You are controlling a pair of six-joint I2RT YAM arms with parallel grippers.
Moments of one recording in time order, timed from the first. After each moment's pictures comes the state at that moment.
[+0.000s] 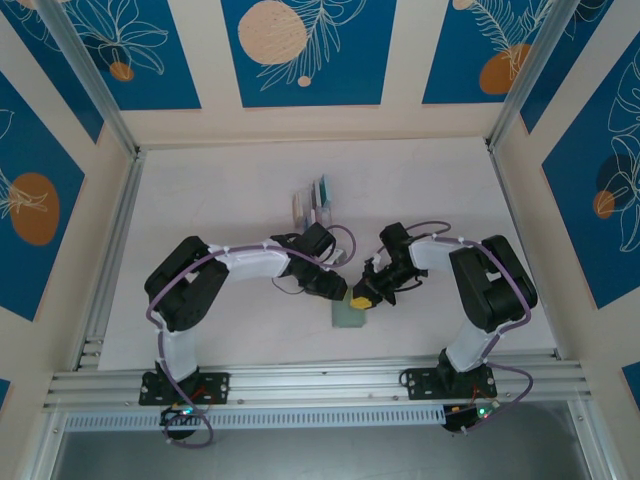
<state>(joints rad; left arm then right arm) -0.84 1.90 1.15 -0.43 0.44 -0.44 0.38 1.70 0.78 -0.62 -0.86 0.65</state>
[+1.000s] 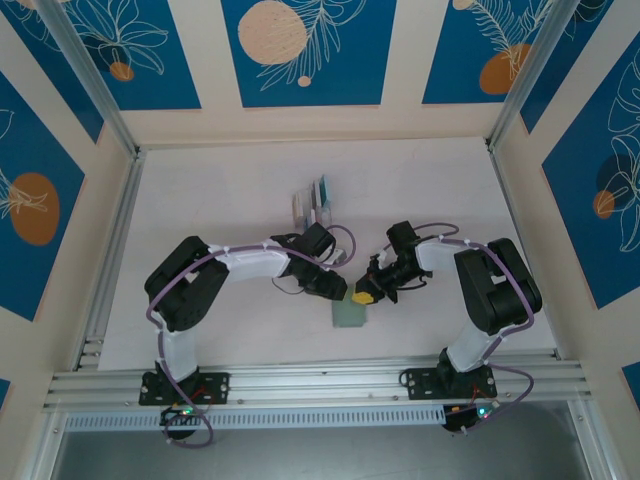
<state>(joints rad) -0.84 1.90 1.15 -0.42 0.43 -0.45 0.32 1.67 0.75 -0.54 -0.90 0.71</state>
